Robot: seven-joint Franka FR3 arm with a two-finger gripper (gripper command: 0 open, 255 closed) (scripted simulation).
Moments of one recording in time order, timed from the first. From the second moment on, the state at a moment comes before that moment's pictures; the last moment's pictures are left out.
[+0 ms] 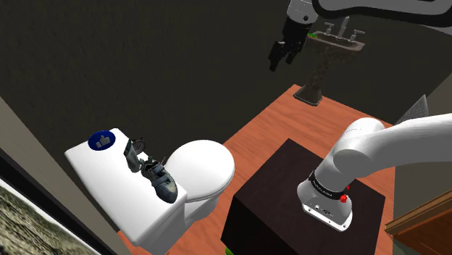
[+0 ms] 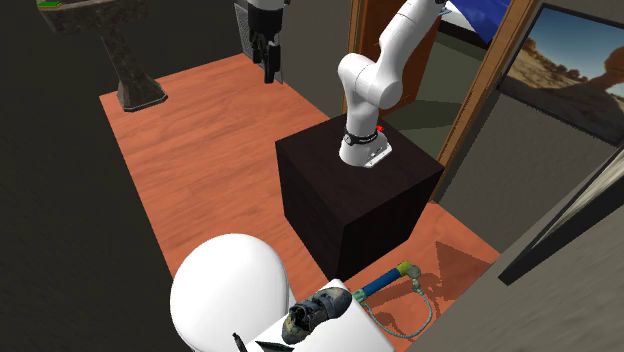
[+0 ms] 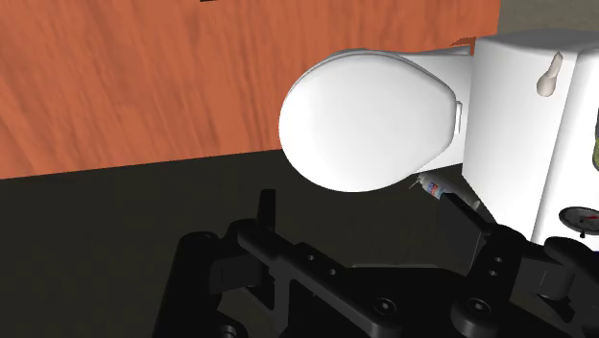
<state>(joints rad) -0.01 -0.76 0.00 -2.34 -0.12 1.71 0.13</state>
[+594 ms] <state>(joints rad) 0.03 -0.67 0.12 -2.40 -0.04 1.84 0.28</state>
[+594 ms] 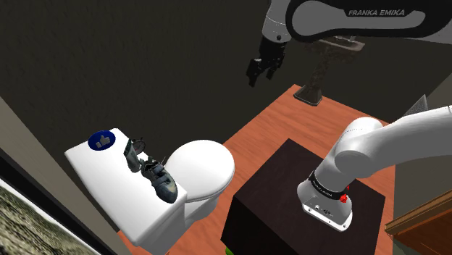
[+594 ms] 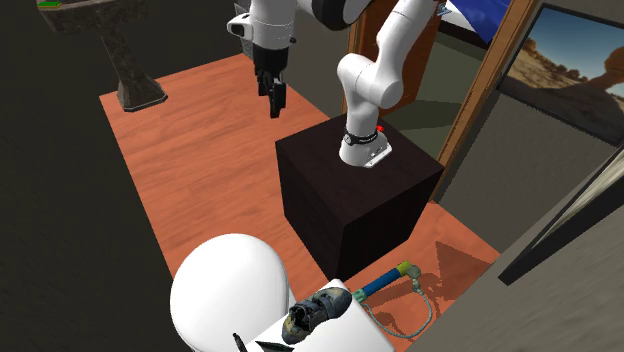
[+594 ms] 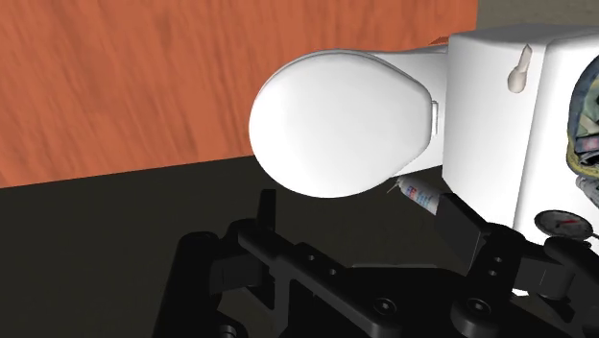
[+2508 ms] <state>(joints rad) 0.17 0.23 0.48 -1.97 -0.20 2.23 0.97</state>
